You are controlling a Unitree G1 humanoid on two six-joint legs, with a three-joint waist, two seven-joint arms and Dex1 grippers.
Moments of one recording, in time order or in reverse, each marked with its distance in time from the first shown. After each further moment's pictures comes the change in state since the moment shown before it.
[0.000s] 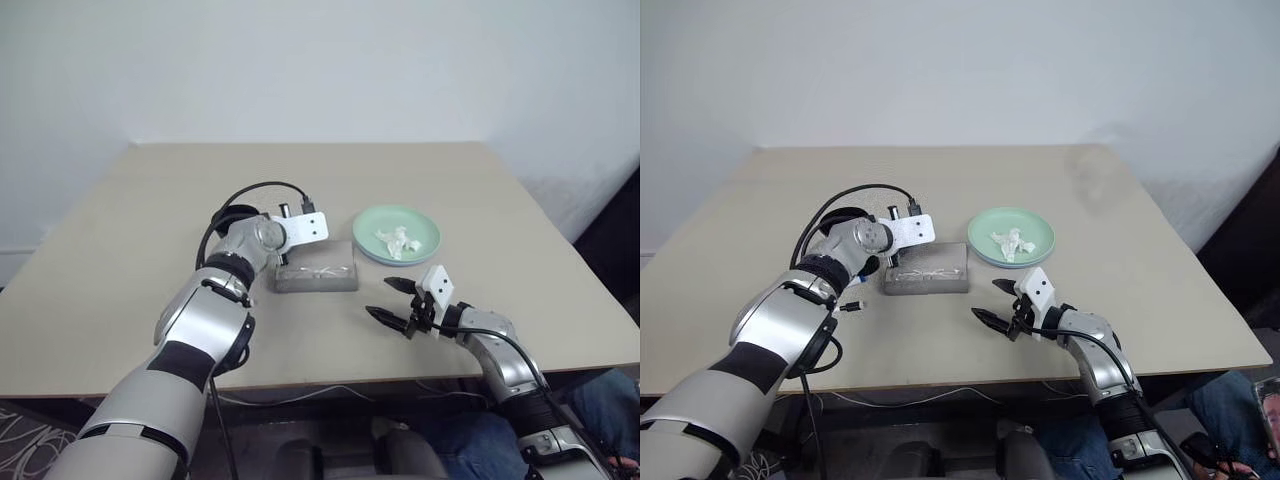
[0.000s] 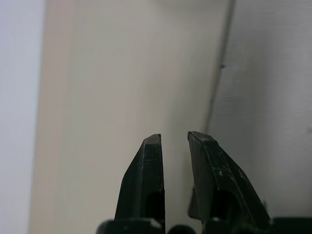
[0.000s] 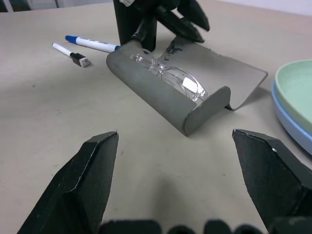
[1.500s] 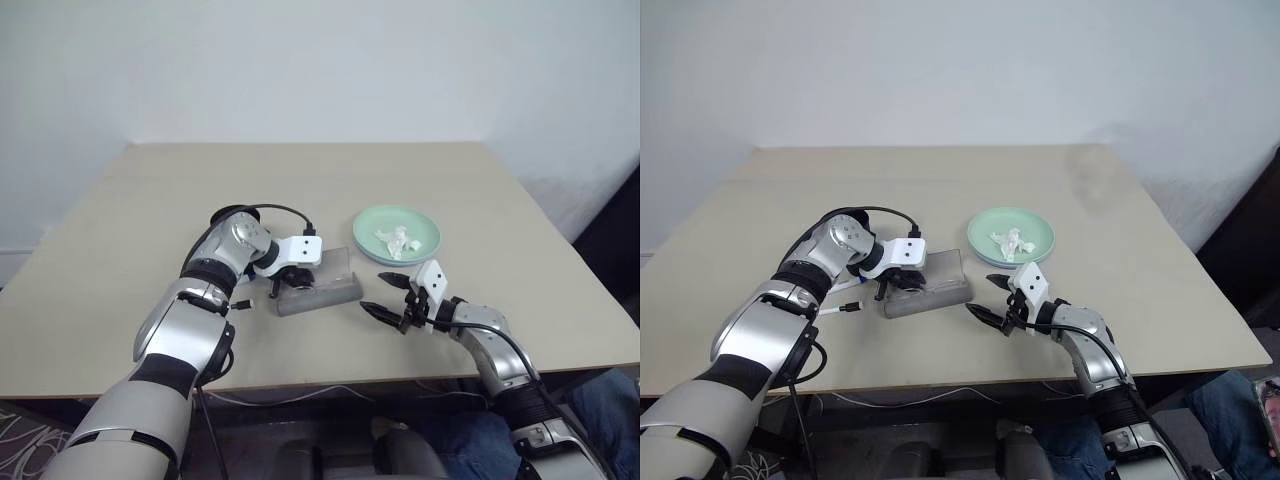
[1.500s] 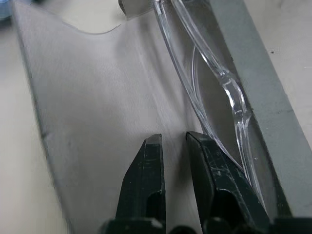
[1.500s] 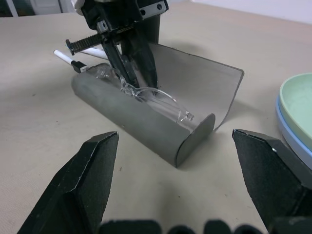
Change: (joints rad) left arm 0.091 0.080 0.052 -0.164 -0.151 -0.108 -0.716; right arm -0.039 0.024 0.008 0.022 -0.008 -0.002 0.010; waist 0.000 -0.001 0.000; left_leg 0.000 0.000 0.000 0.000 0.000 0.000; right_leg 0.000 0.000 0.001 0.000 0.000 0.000
